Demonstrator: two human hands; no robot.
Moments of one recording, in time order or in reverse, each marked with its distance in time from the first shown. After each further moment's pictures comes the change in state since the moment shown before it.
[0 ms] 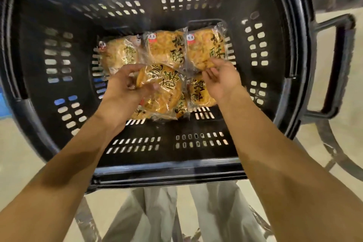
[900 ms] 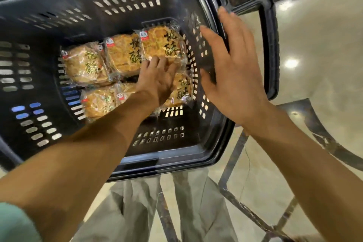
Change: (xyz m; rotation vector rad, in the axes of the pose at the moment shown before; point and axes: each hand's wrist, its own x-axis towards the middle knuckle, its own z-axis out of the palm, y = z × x) left_hand 0.049 -0.009 0.161 1.710 -0.095 0.541; right_hand -0.065 -0.081 -0.120 -1.624 -0.052 -1.547
